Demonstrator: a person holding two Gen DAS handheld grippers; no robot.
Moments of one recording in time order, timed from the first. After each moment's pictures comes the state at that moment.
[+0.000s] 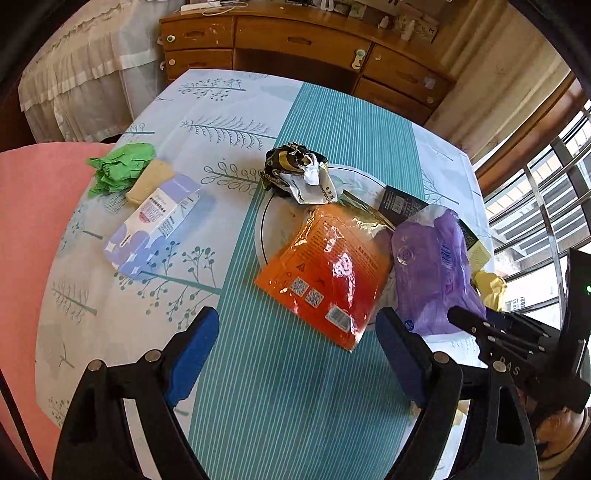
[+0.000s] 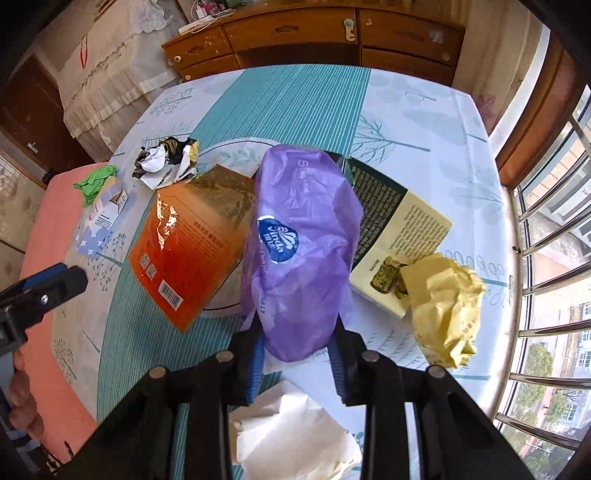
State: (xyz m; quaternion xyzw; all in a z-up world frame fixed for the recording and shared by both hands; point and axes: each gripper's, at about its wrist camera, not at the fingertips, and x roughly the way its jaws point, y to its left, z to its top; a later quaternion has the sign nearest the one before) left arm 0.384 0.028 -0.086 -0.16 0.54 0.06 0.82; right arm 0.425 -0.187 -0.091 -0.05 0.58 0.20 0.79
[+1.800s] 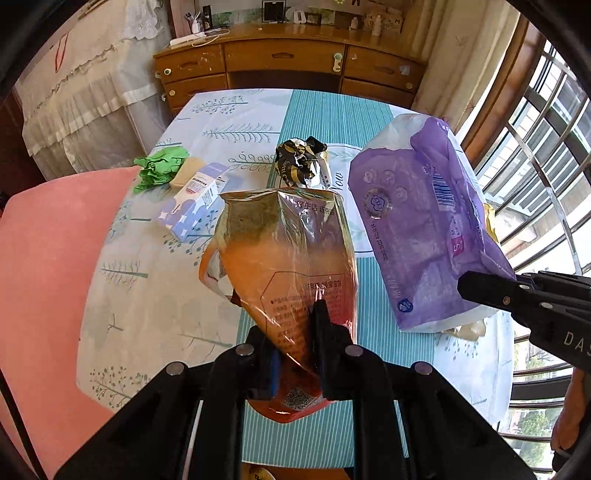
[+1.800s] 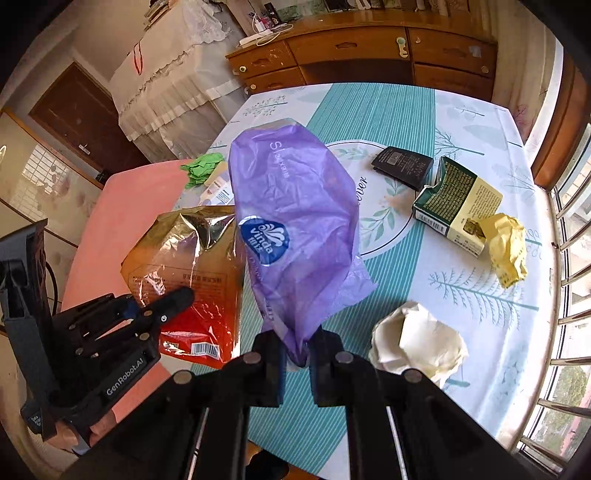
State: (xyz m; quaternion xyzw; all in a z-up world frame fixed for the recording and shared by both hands) left arm 0.269 0.007 -0.043 -0.07 0.52 0.05 0.85; right arm 0.315 -0.145 -0.016 0.00 0.56 0.28 0.78
